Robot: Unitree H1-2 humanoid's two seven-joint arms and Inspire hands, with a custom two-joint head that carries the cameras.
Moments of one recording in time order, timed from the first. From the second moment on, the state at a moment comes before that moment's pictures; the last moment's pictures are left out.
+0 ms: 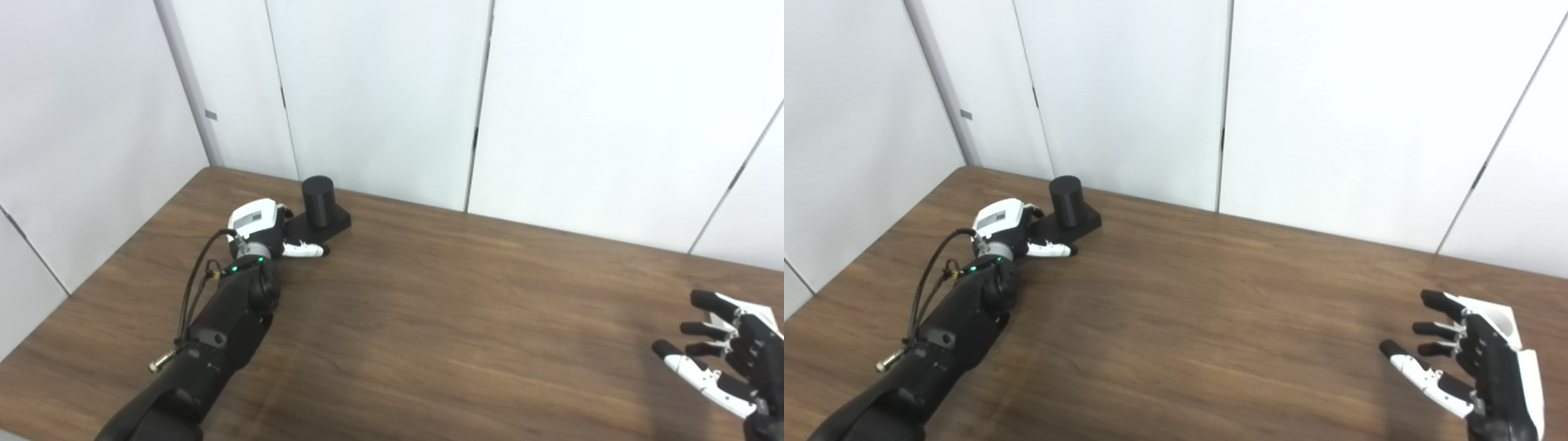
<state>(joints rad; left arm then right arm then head) -0.49 0.45 -0.15 0.49 0.78 0.47 0.01 -0.01 -0.13 -0.07 -0.40 -0.21 0.27 -0.04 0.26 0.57</state>
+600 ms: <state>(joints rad) -0.51 0.47 -0.17 0.52 0.74 0.46 0.04 -0.01 -0.13 -0.08 -0.41 -0.22 0.24 -0.06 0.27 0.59</state>
